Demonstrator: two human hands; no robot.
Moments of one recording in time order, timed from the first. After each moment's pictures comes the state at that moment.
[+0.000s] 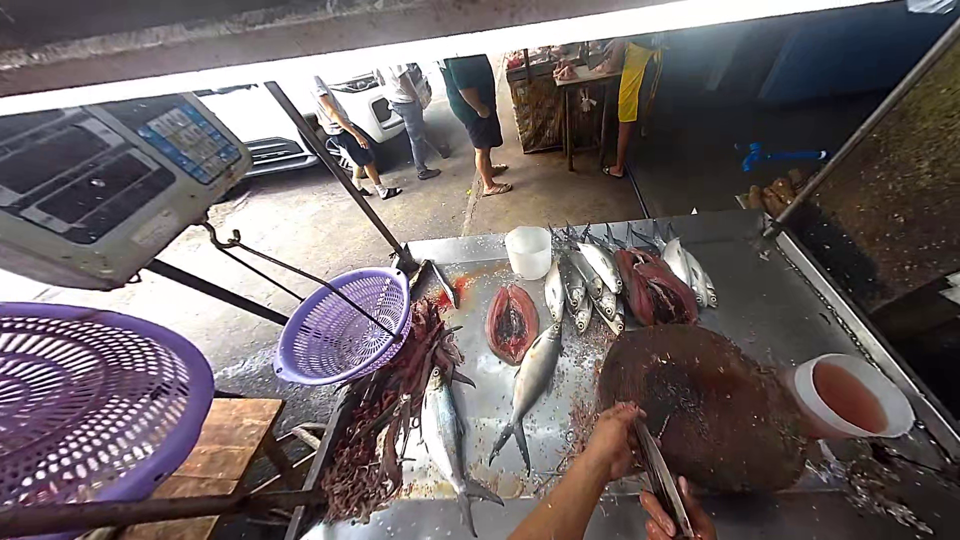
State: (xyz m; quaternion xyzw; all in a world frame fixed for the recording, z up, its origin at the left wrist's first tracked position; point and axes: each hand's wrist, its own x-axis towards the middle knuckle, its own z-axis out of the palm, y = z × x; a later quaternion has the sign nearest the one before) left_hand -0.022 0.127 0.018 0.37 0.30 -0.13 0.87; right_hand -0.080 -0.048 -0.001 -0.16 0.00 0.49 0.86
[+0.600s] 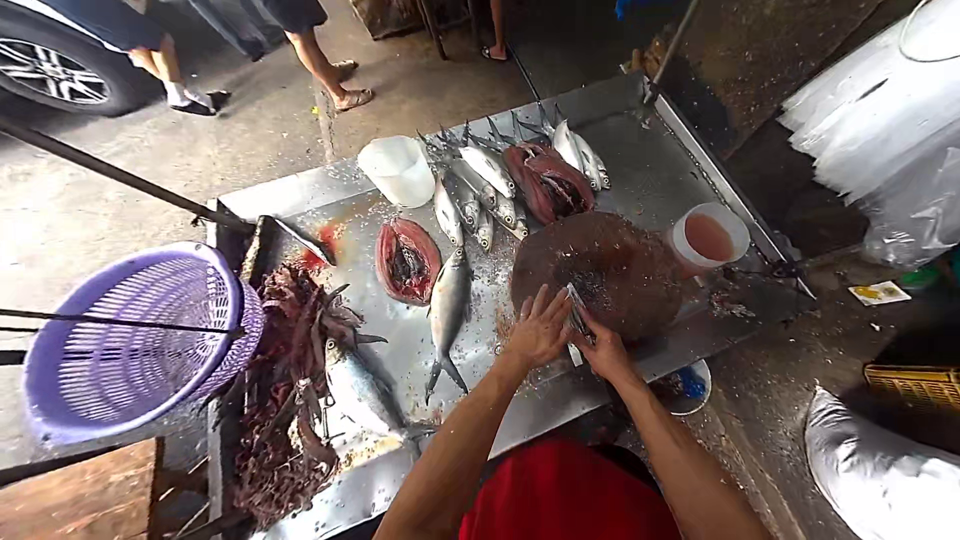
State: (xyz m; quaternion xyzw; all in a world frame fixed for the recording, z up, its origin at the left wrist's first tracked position) left_hand -0.002 0.142 -0.021 0.94 -0.18 -0.17 0.23; right_hand -0.011 -0.052 -0.025 -0.88 -0.01 0.23 0.41
